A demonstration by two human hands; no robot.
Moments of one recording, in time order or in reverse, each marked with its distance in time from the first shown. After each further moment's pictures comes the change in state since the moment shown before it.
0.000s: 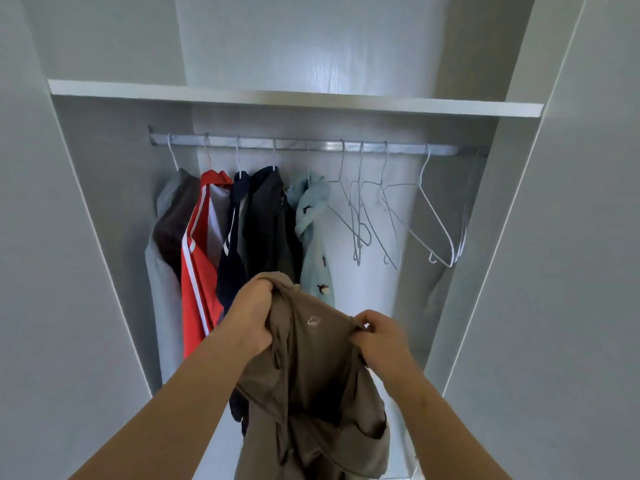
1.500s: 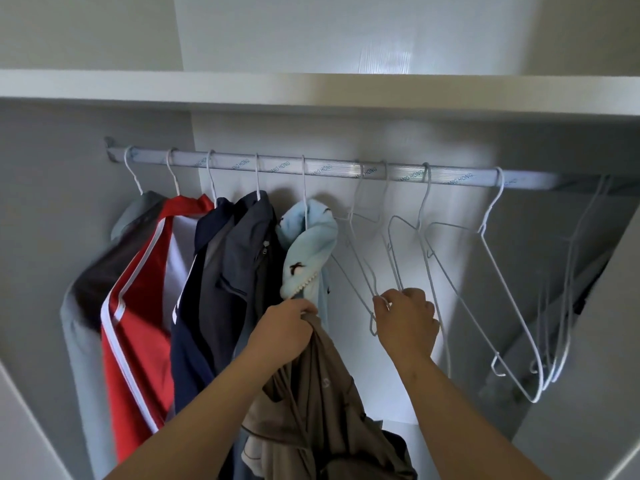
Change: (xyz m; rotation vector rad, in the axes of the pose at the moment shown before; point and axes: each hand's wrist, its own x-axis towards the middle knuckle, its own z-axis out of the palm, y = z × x) left_hand 0.244 -0.003 0.108 1.201 0.078 0.406; right_hand 0.305 -0.005 -0.027 -0.616 0.213 -0.210
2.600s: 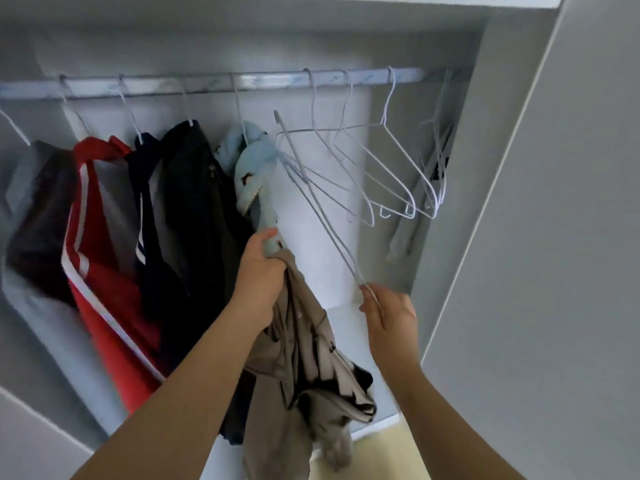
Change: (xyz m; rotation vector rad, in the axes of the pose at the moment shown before) left_hand -0.103 -0.048 -0.041 -0.845 -0.176 0.000; right_hand -0.249 -0.030 0.018 0.359 0.359 0.133
